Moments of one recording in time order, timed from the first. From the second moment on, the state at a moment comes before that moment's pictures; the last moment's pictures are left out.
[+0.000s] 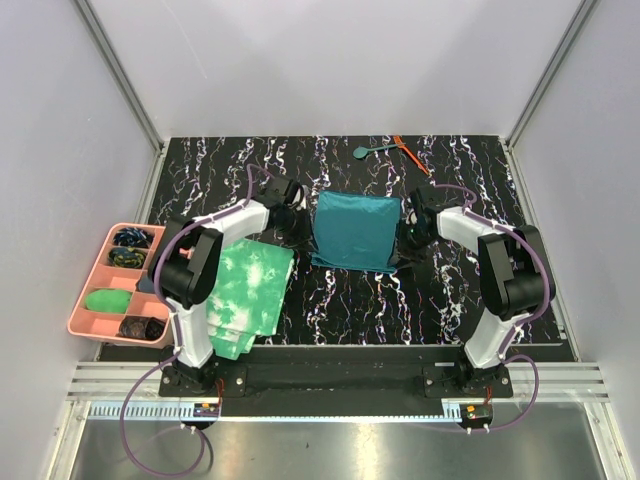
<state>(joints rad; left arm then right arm) -0.46 1.92 1.28 -0.45 0.37 -0.56 0.25 1.77 1.07 -0.57 -0.29 0.46</state>
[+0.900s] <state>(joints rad) -0.46 1.95 1.38 -0.54 0.23 -0.48 0.19 1.75 1.03 -0.54 -0.31 0.43</state>
